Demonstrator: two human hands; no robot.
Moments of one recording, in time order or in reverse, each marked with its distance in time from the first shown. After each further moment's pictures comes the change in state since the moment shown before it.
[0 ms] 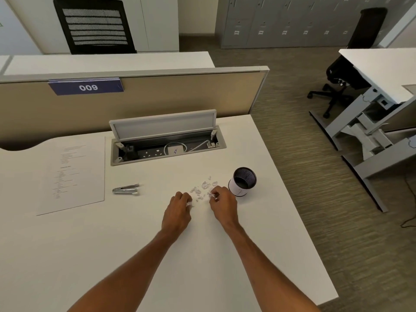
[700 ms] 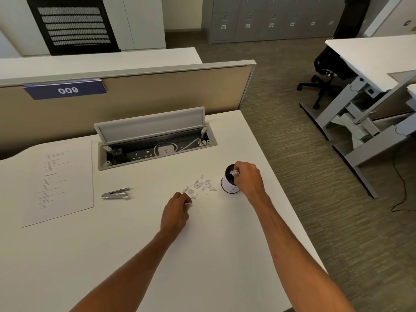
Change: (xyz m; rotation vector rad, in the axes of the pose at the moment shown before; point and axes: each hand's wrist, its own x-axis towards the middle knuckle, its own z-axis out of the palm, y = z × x) left_hand 0.006 0.014 0.005 -0.099 -0.025 -0.027; right_hand 0.072 0.006 -0.114 -0.424 -0.008 -0.039
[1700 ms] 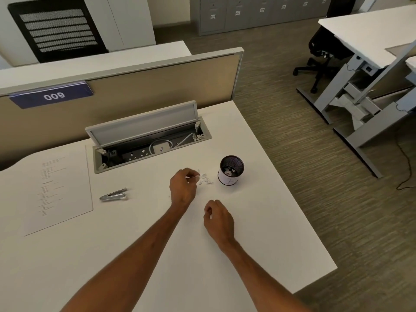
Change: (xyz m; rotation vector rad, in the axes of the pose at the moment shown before) left_hand 0.046 0.074 -0.013 -0.302 0.125 -0.122; right_hand -0.141 -0.033 0.128 0.267 0.030 0.084
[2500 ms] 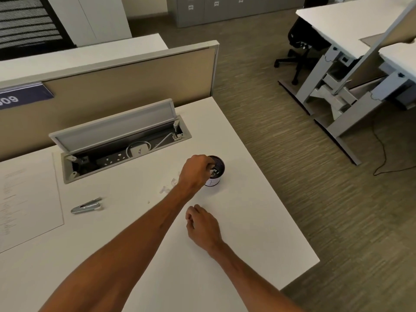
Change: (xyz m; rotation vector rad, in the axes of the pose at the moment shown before) left_hand 0.032 0.088 0.064 0.498 -0.341 0.493; right_hand 0.004 0.019 -0.005 -0.089 -0.174 -0.200
